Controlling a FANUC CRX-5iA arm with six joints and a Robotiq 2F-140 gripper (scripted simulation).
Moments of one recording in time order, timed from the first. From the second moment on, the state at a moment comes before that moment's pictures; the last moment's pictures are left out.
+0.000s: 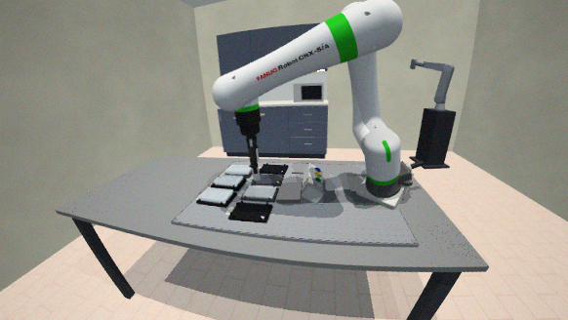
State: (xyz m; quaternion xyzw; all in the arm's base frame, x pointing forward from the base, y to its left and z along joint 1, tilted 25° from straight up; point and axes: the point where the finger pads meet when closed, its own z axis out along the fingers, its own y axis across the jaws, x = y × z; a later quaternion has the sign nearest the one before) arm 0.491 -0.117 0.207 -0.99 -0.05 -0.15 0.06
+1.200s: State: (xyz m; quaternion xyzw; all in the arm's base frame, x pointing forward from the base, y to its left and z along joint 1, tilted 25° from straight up) arm 0.471 -0.134 0.189 -0.97 0.09 -0.15 0.15
